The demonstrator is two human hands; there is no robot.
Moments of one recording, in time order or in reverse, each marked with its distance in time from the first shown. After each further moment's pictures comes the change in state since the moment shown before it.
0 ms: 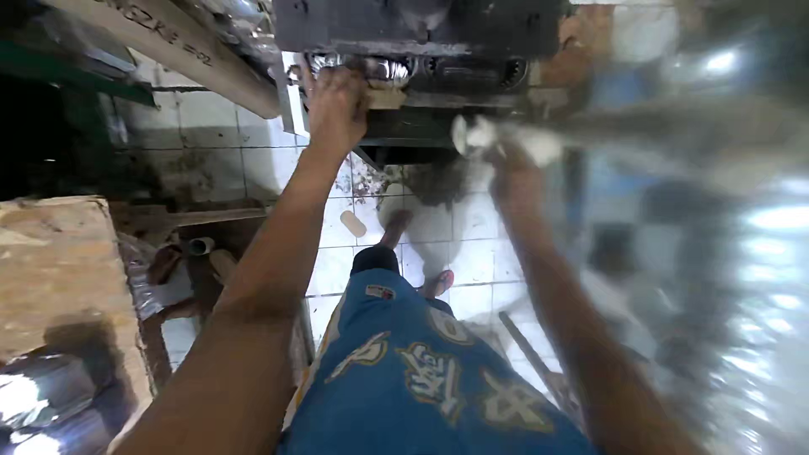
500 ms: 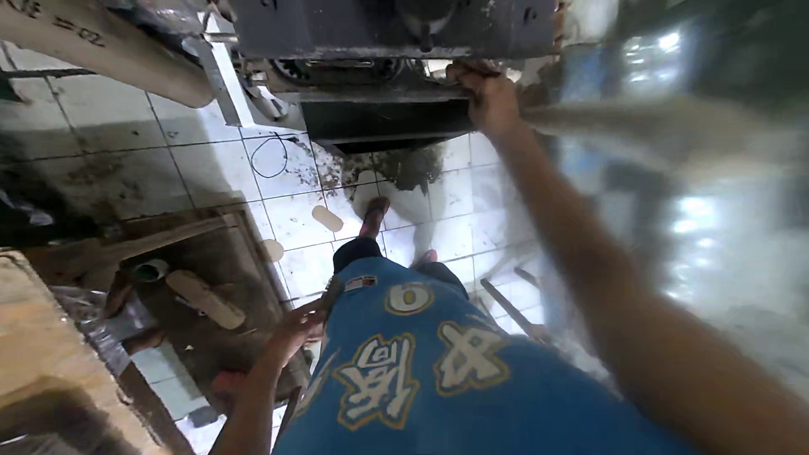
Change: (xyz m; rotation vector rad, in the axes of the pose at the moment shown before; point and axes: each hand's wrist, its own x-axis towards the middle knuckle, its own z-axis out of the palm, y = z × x) left_hand -0.351 -0.038 -0.002 -0.936 -0.751 -1.022; right_hand 0.147 0.005 0.029 0.036 -0.095 -0.119
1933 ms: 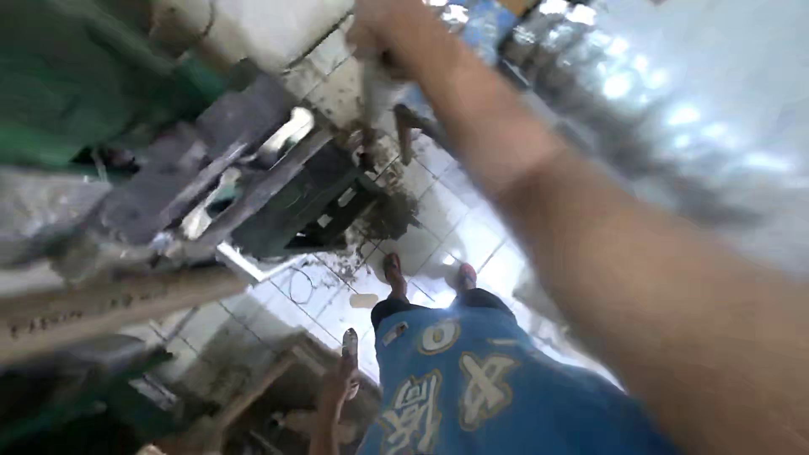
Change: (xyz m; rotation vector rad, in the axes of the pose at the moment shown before) left_hand -0.006 0.016 0.096 0.573 0.171 0.037; right_hand -0.119 0.053 -0.257 -0.041 0.115 0.438
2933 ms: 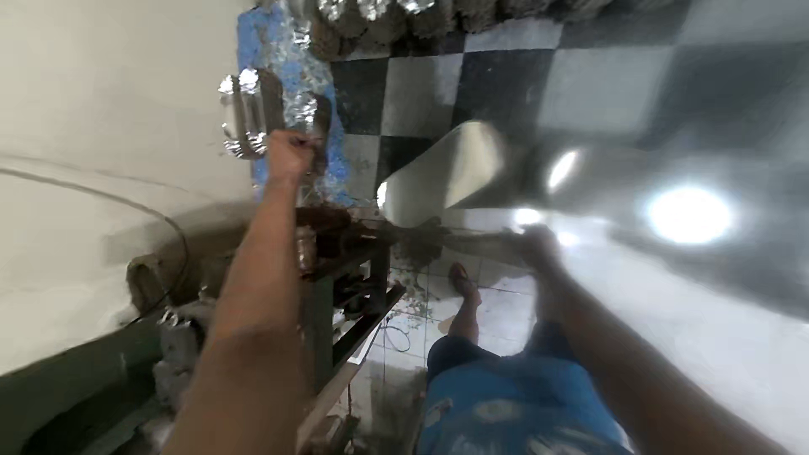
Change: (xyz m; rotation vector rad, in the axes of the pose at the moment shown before) left_hand 0.191 0.728 0.197 1.191 0.328 1.092; right_hand -0.425 0.295 0.443 0.747 -0.161 1.298
